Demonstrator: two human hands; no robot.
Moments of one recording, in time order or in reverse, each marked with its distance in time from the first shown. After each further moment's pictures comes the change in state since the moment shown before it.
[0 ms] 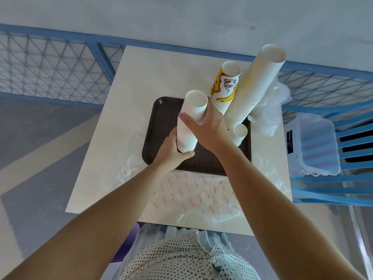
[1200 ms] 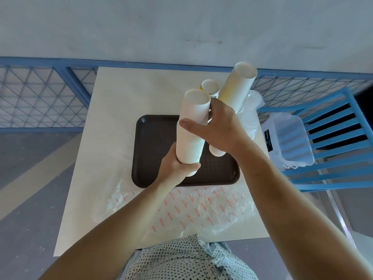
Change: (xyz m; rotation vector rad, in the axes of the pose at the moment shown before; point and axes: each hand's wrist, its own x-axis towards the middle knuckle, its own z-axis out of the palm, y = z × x) left_hand -0.001 0.039 0.010 -0.227 -0.071 0.041; right_hand 0.005 -0.046 -0.072 -0.126 0.047 0.018
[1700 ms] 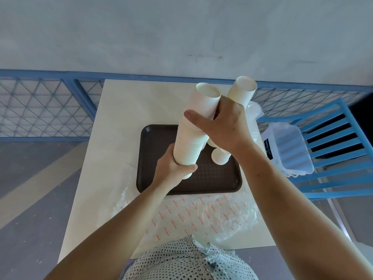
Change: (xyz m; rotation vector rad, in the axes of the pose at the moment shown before) left_hand -0.003 0.022 -0.032 0.053 0.062 0.049; right_hand 0.005 -0.032 -0.008 -0.067 0.244 -0.052
